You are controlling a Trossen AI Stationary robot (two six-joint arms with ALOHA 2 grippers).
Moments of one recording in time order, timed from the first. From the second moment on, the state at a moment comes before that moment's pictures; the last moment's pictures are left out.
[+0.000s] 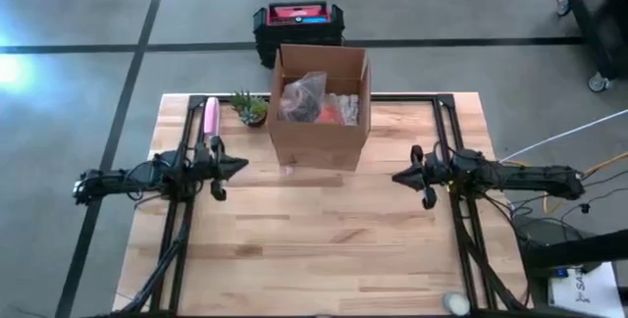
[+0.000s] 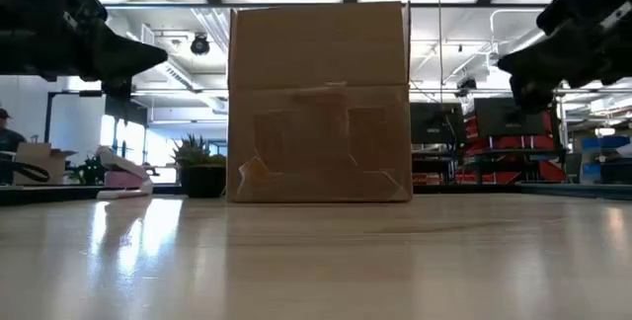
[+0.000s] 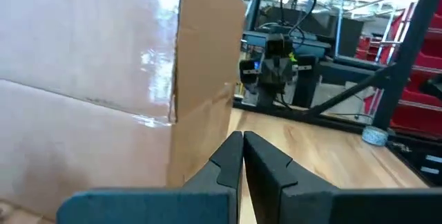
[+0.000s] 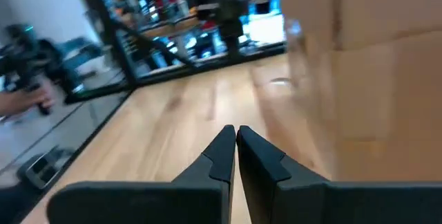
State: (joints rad) left arm 0.06 0.00 0.01 0.06 -0.14 -0.16; right arm -0.10 0.15 0.01 0.09 -0.15 0.24
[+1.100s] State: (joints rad) left arm 0.06 0.17 0.01 0.06 -0.14 -0.17; right arm -0.10 0.03 0.01 0.03 -0.15 0.10
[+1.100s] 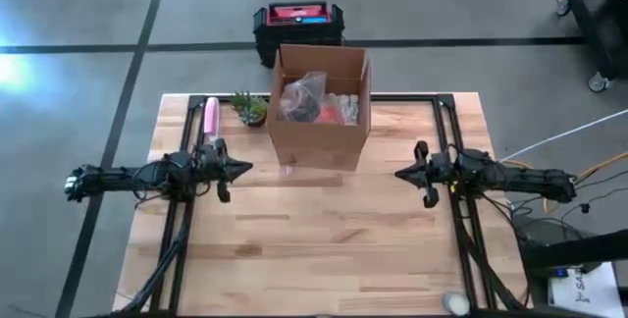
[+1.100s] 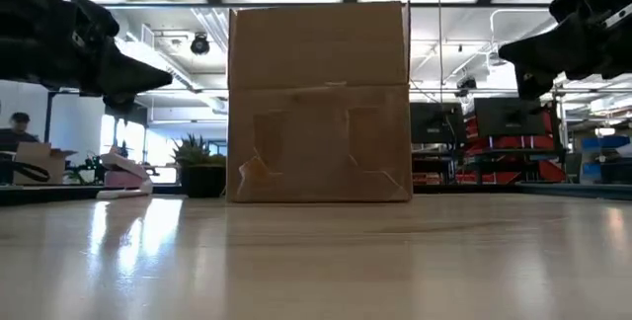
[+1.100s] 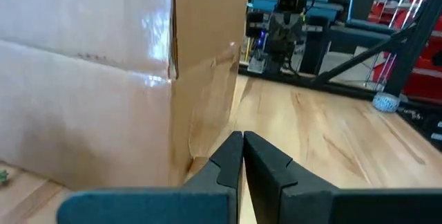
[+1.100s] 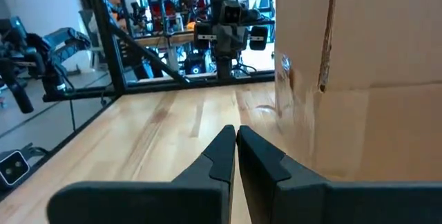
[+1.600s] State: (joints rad) left arm 0.06 0.26 0.01 0.07 -0.14 -0.17; right arm -0.10 0.03 0.01 0.03 -0.15 0.10
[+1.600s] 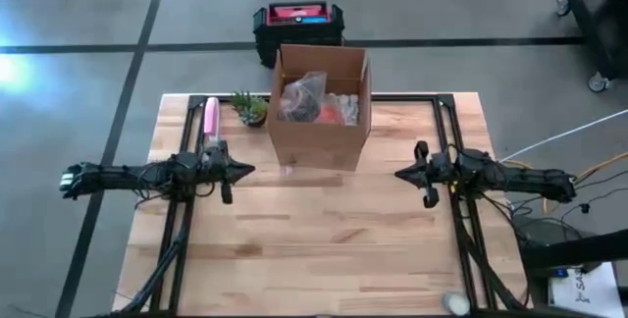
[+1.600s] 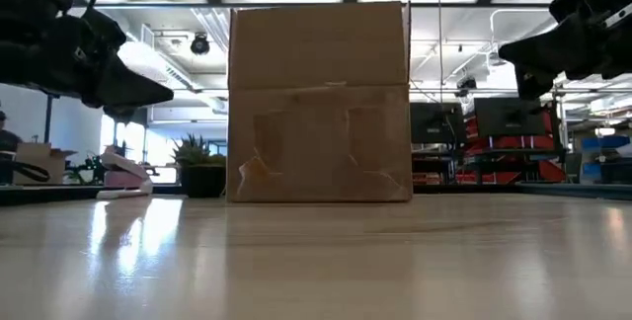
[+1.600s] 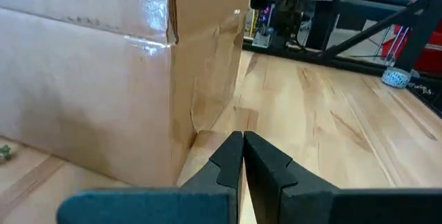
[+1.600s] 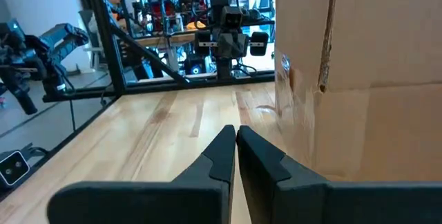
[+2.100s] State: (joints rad) left arm 0.06 0.31 0.01 0.07 -0.14 -0.17; right arm -0.10 0.03 0.01 0.03 -0.15 0.10
